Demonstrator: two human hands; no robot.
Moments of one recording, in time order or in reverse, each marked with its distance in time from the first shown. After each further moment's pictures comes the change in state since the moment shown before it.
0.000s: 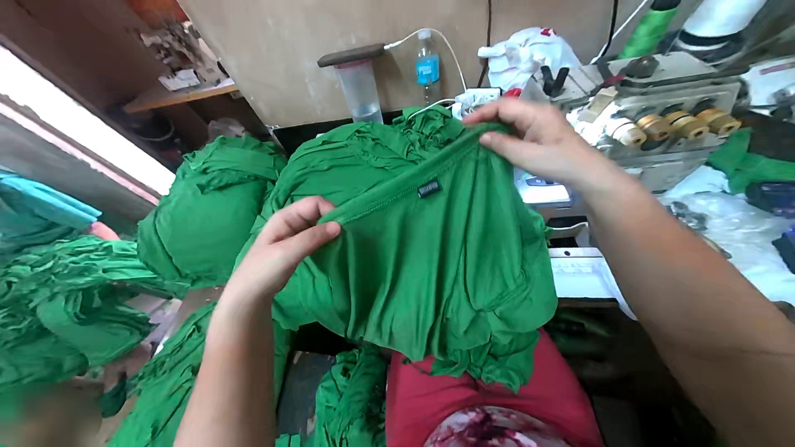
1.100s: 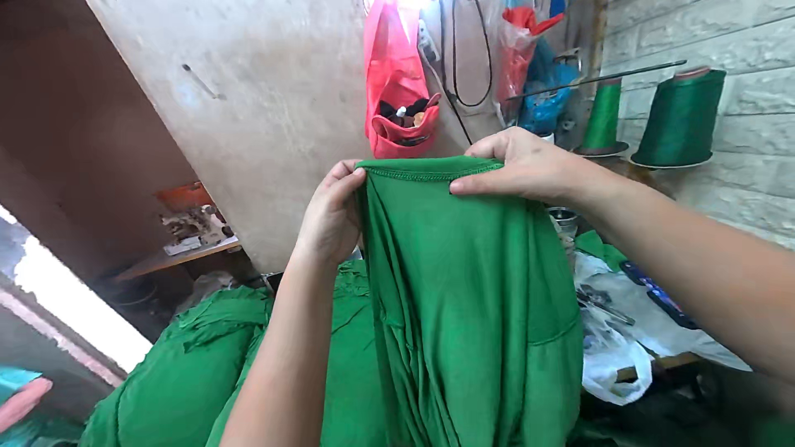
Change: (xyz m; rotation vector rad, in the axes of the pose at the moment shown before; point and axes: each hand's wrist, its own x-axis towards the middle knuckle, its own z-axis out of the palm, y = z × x) left_hand 0.137 0.171 0.037 -0.644 -0.056 0.328; right_hand 0.056 -0.194 -0.137 -0.025 0.090 0.325
